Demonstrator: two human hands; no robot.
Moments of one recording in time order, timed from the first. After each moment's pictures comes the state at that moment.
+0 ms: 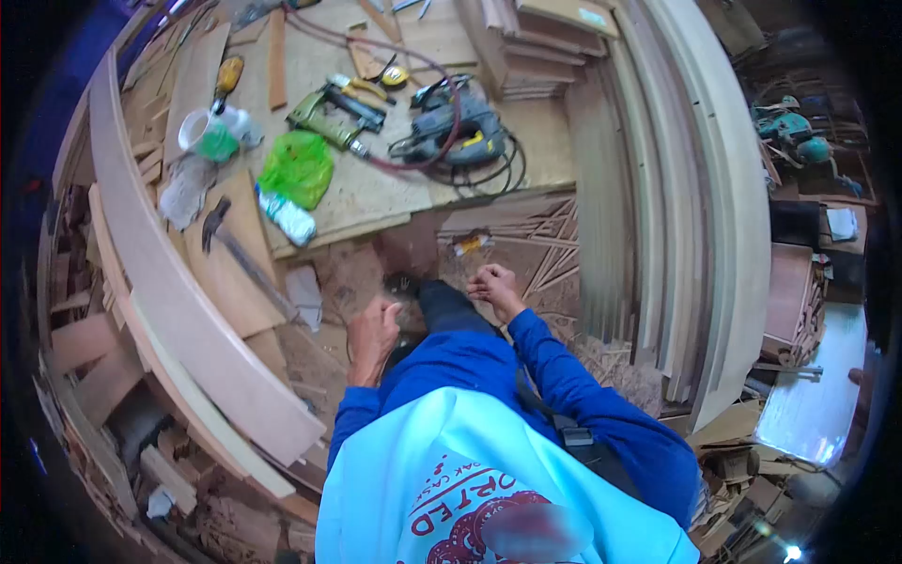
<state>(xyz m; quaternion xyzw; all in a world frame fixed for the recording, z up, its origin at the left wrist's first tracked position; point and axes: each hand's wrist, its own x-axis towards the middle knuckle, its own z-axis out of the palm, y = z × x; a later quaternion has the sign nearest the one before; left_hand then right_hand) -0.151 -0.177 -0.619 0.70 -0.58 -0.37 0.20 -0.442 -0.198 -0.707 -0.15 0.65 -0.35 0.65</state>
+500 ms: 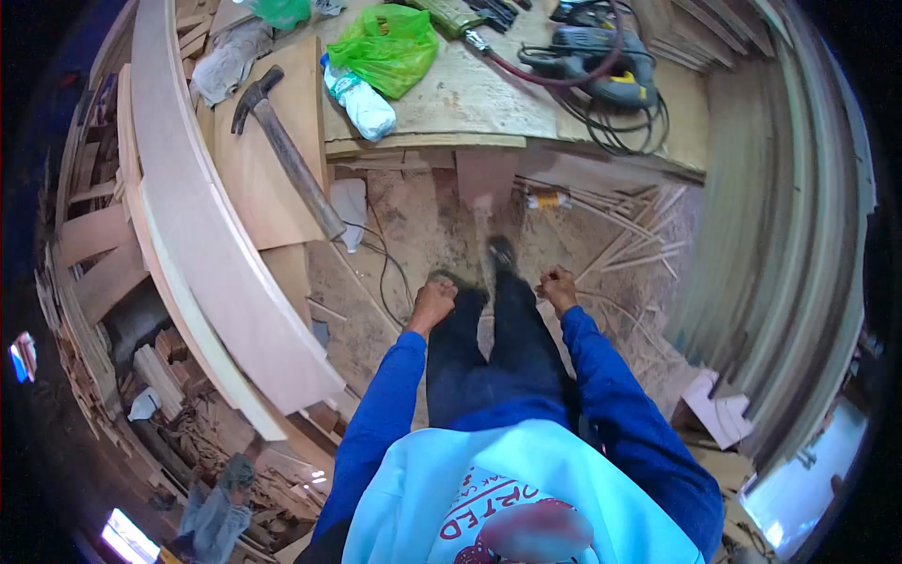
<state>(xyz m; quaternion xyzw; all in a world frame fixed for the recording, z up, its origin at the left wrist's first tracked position) -0.120 -0.051 -0.858 0.72 -0.35 -0.59 0.14 -0.442 -0.092 -0.887 -0.26 0.73 -0.20 0.60</state>
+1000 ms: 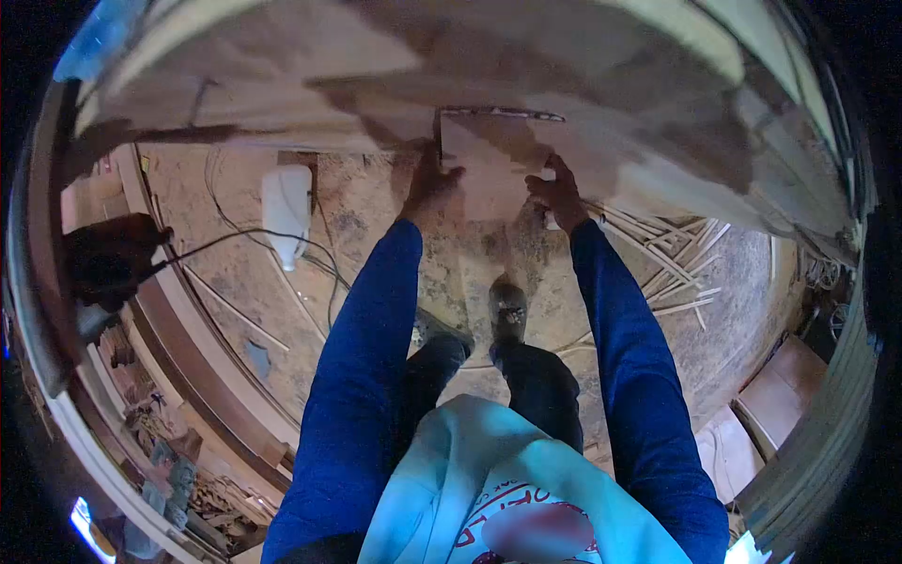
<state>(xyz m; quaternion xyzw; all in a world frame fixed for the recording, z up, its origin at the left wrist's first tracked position) -0.145 -0.294 -1.184 0.68 -0.42 -0.50 0.33 -0.409 -0.338 -1.183 -0.36 0.57 -0.31 0.67</state>
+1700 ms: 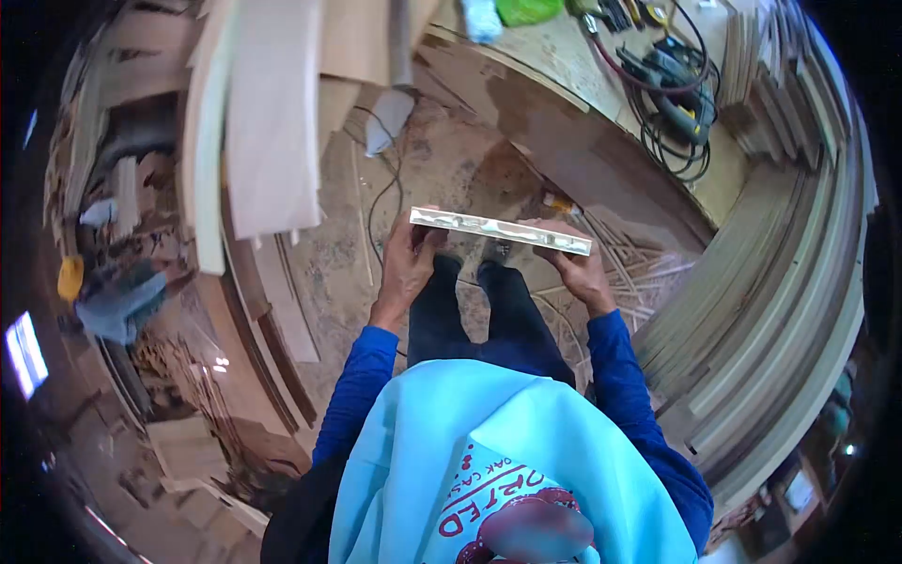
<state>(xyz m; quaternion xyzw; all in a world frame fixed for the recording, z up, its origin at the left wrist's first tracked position) -0.182 0.009 -0.649 0.71 -0.25 -0.38 0.54 -0.413 -0.162 -0.625 -0.57 0.33 -0.16 0.74</state>
